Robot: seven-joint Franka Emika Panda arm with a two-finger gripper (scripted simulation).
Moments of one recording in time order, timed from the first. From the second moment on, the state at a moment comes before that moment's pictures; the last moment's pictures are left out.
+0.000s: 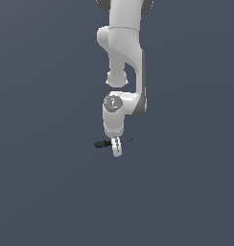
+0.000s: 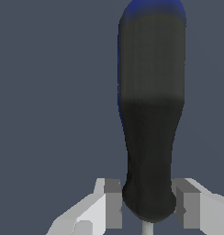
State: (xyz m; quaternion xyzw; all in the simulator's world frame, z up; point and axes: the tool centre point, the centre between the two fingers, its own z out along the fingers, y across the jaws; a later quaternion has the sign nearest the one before) arm -0.033 -0.014 0.015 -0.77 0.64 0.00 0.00
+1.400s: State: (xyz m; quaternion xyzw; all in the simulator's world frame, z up) arm -0.081 0.015 0.120 -0.77 0.64 0.00 0.00
